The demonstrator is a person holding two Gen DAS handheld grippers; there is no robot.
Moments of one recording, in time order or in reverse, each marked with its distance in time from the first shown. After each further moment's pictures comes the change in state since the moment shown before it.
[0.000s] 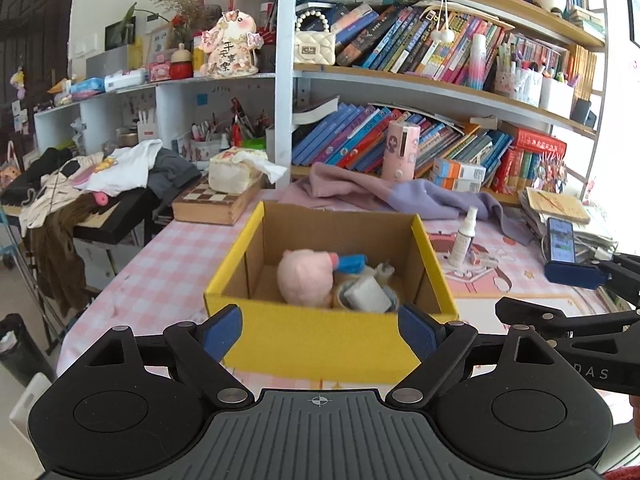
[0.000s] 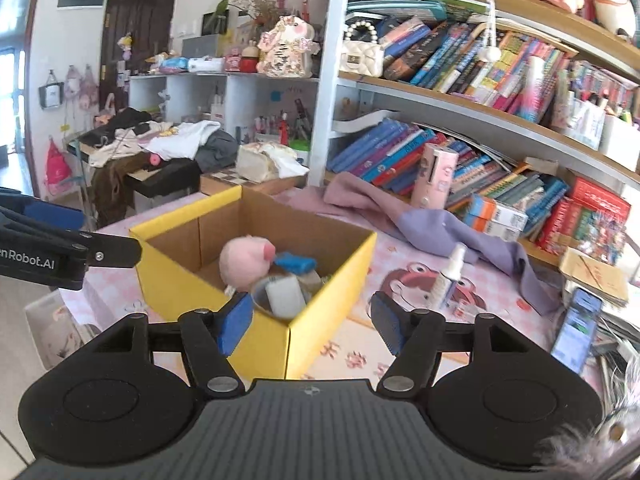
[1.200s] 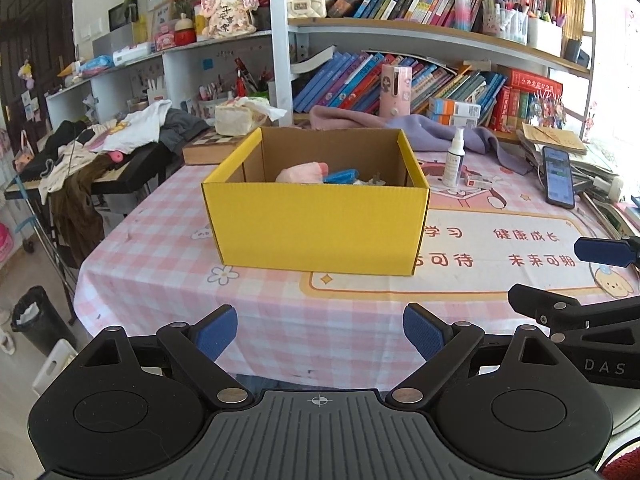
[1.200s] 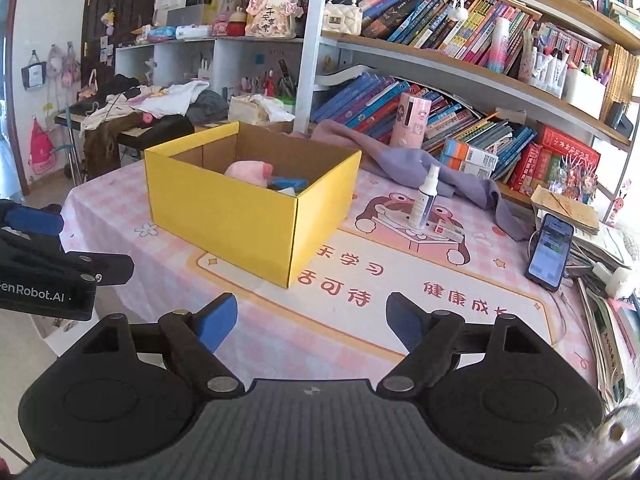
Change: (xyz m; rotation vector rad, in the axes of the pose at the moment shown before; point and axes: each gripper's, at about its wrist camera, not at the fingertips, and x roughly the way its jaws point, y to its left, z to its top) left arm -0.034 -0.036 -0.077 0.050 0.106 0.059; right arm -0.055 0.022 -0.078 0.025 0.090 -0.046
